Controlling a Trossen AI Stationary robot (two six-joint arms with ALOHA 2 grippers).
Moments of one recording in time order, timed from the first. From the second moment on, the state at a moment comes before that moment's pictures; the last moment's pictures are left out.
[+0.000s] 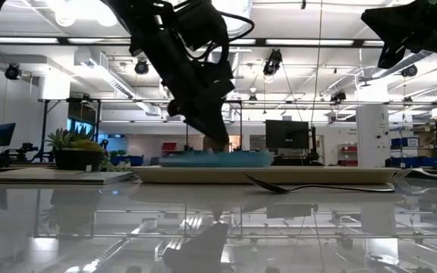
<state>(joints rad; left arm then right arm) 0.07 1.79 1.16 -0.24 -0.31 -0.26 0.04 0.09 0.04 0.41 0.13 0.00</state>
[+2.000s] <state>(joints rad) -0.07 1.31 0.86 0.33 -0.27 0.09 0.19 0.62 0.53 0.07 0.05 0.47</state>
